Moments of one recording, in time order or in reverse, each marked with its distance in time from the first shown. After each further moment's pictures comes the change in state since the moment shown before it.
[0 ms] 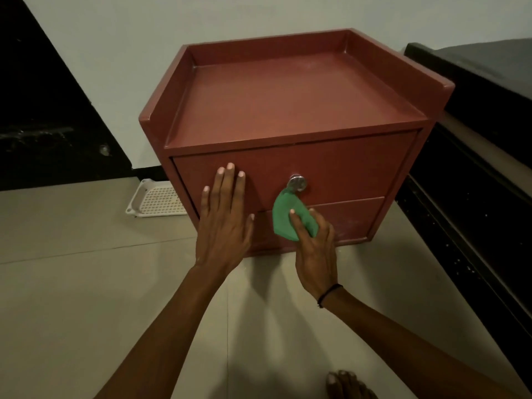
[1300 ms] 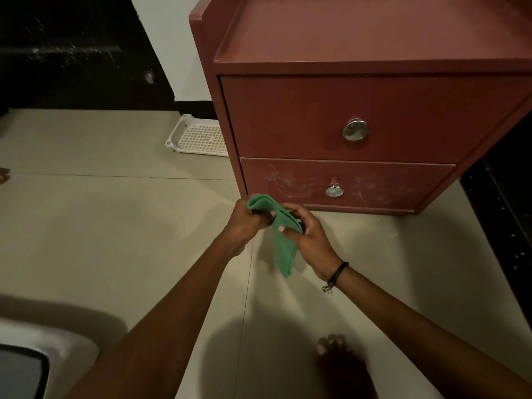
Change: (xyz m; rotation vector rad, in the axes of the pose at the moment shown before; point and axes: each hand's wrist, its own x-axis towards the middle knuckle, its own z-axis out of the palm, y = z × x) left_hand -0.080 -0.020 0.045 -1.257 -0.372 -0.945; right_hand -0.035 -0.055 0.017 1.096 -0.649 0.392
